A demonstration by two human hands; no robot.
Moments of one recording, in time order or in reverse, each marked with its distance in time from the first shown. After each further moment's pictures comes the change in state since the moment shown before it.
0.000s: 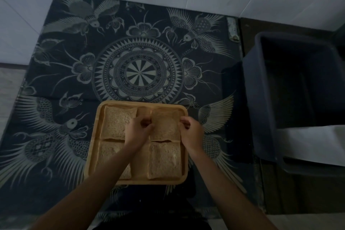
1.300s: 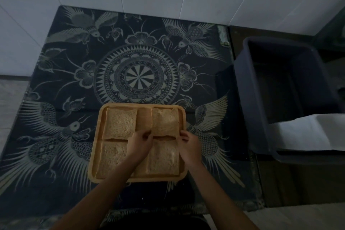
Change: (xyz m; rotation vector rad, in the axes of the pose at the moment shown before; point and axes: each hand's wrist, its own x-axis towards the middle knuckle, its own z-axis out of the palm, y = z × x) left_hand -0.041 -0.016 0.004 0.071 -0.036 -0.021; right_hand -0.055 0.007 -0.002 0.063 -0.025 0.198
